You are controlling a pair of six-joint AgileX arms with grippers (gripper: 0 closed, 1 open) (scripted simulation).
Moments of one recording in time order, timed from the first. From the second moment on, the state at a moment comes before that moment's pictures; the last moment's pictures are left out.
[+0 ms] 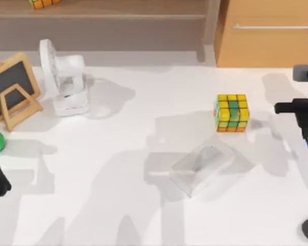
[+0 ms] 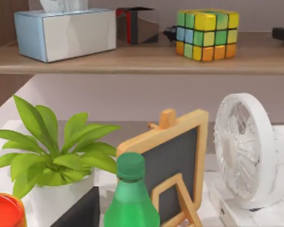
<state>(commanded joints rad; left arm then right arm) 0.00 0.00 0.00 0.00 0.00 0.00 0.13 1.92 1.34 -0.98 0.01 0.15</state>
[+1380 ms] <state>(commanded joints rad) 0.00 0.00 0.00 0.00 0.00 0.00 0.12 1.96 1.28 -0.87 0.01 0.15</state>
